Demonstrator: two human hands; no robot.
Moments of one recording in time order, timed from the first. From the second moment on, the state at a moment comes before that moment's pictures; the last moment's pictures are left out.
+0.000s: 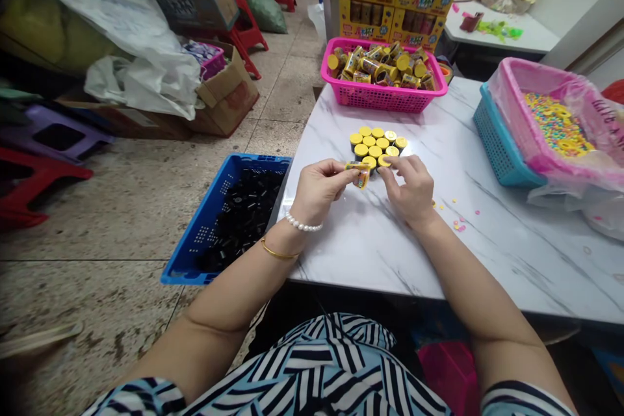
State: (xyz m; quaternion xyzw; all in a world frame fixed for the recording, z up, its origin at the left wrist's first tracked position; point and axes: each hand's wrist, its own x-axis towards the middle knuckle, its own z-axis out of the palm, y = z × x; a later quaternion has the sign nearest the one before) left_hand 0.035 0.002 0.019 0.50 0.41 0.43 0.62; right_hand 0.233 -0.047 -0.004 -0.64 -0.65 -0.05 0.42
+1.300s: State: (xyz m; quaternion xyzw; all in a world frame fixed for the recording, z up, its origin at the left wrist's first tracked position) left_hand 0.037 0.016 0.009 0.58 0.43 0.41 0.55; right_hand 0.227 -0.075 -0.025 -0.62 -0.74 0.02 0.25
